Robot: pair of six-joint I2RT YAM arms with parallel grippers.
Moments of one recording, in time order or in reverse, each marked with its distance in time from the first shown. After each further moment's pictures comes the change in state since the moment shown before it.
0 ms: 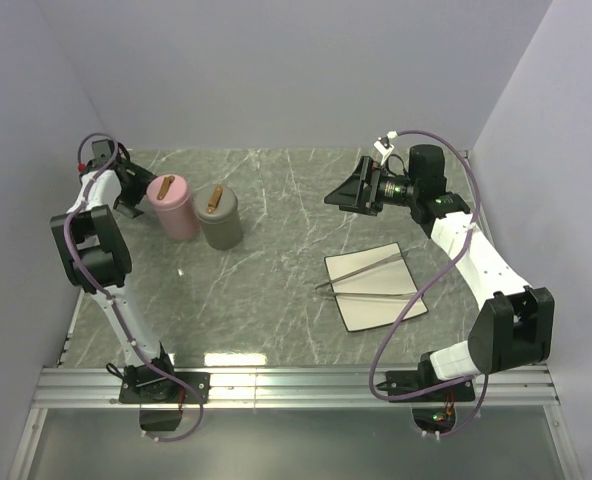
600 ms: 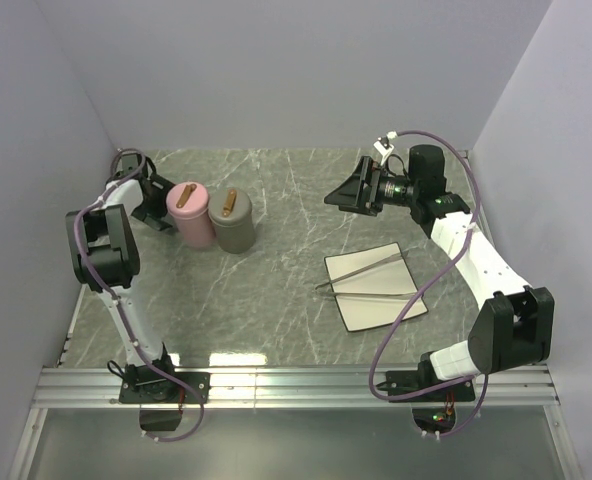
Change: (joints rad) left arm -0.098 -0.008 -0.172 0.061 0.095 -0.058; right arm 0.000 0.001 -0.001 0.002 -0.002 0.003
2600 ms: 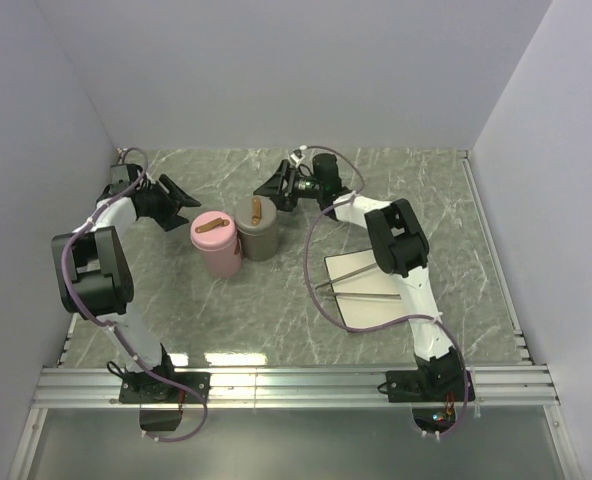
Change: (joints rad) left arm 0.011 -0.249 -0.267 0.175 0.426 0.223; right arm 0.246 1.044 0.587 0.653 0.032 0.445
